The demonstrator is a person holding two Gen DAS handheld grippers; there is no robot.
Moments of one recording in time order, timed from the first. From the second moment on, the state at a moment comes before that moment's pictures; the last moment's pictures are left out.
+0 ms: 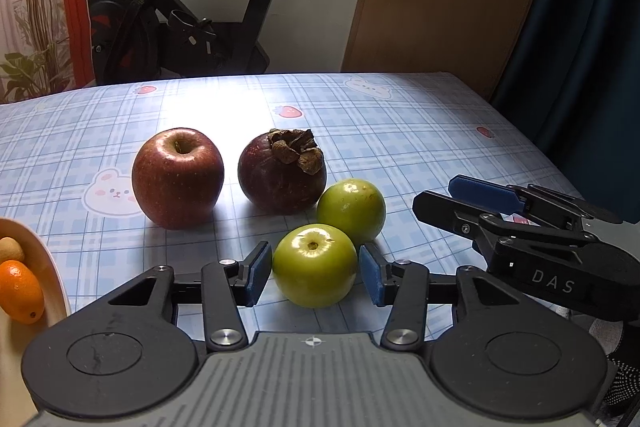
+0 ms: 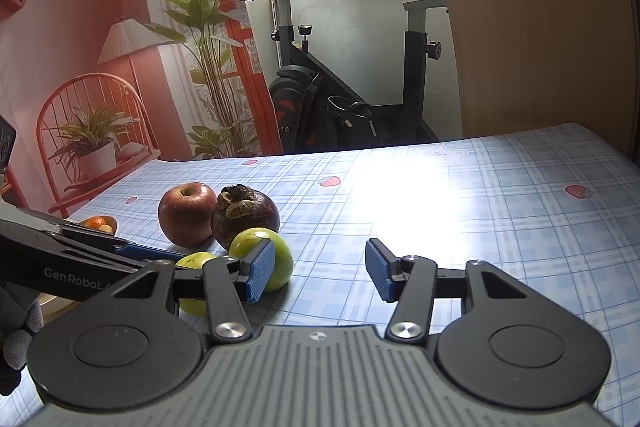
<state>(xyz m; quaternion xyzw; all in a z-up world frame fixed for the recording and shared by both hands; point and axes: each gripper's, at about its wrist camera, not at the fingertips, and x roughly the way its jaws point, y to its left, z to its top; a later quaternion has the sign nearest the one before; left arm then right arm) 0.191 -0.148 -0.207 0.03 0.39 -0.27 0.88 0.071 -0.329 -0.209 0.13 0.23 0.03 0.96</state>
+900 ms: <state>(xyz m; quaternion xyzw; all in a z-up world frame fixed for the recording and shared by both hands) 0.161 -0.097 -0.183 -0.01 0.37 -0.22 0.90 0.104 -0.292 -0.211 0.09 0.25 0.07 0.96</state>
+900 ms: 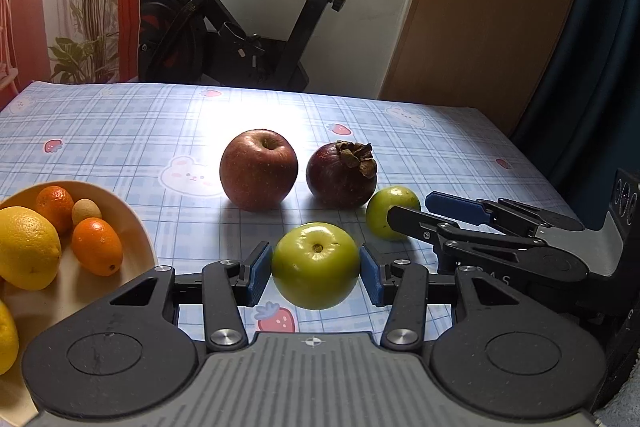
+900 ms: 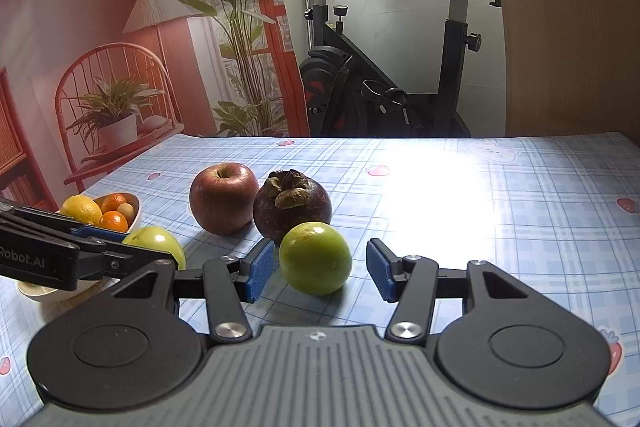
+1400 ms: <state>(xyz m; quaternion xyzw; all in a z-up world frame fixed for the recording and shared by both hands) 0.148 -0.079 -0.176 -0.01 0.35 -0.20 0.92 0.121 -0.286 -0.218 0.09 0.28 0.04 0.96</state>
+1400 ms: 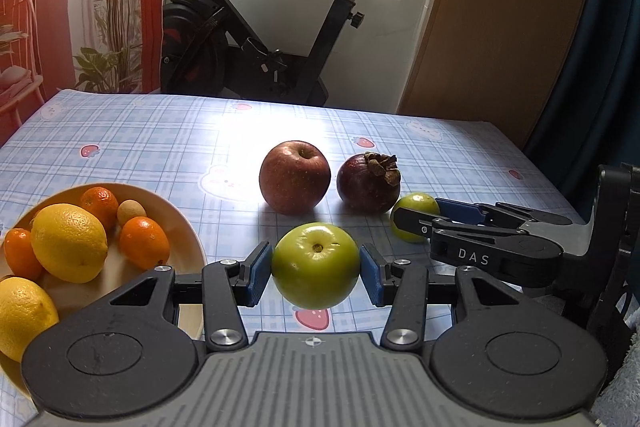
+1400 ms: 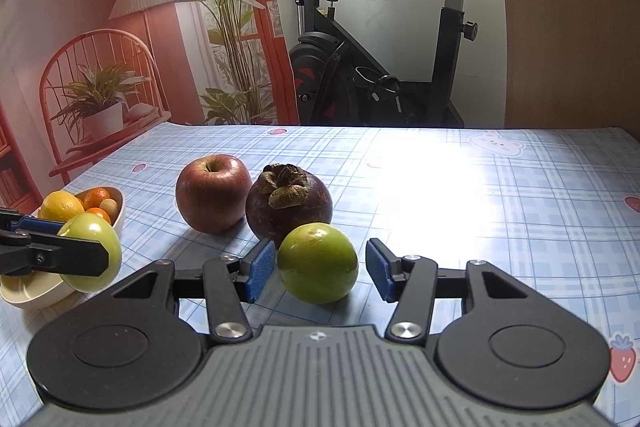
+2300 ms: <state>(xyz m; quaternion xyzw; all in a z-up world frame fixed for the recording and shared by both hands) 0.153 0.015 -0.145 -0.07 0.34 -0.14 0.93 0.113 -0.203 -0.173 0.11 0.26 0.10 0.95</state>
